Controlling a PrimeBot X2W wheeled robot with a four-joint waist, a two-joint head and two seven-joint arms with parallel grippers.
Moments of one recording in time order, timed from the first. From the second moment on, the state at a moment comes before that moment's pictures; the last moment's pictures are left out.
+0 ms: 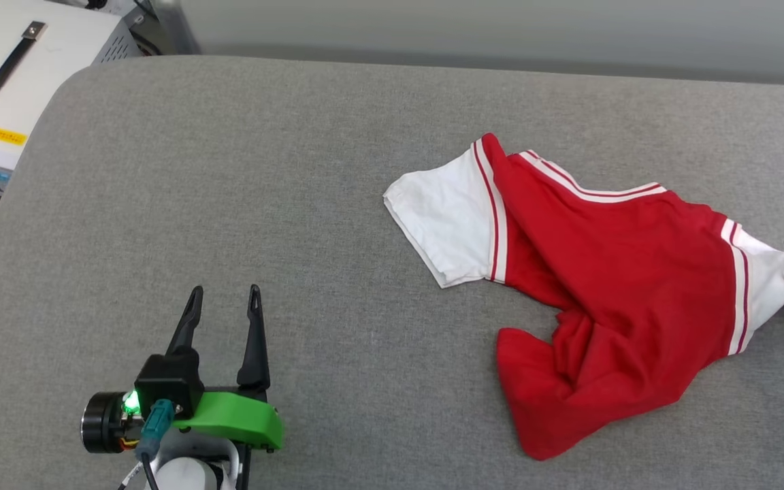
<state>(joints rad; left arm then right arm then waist) -0.06 0.05 -0.06 0.11 -0.09 0.00 -0.26 -0.62 -0.65 0.44 0.79 0.68 0.13 0.10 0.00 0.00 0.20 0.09</state>
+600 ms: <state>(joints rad) -0.12 0.08 0.00 0.11 -0.06 -0.08 -0.26 -0.34 -0.35 0.04 0.33 0.32 0.13 -0.25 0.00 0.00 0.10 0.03</state>
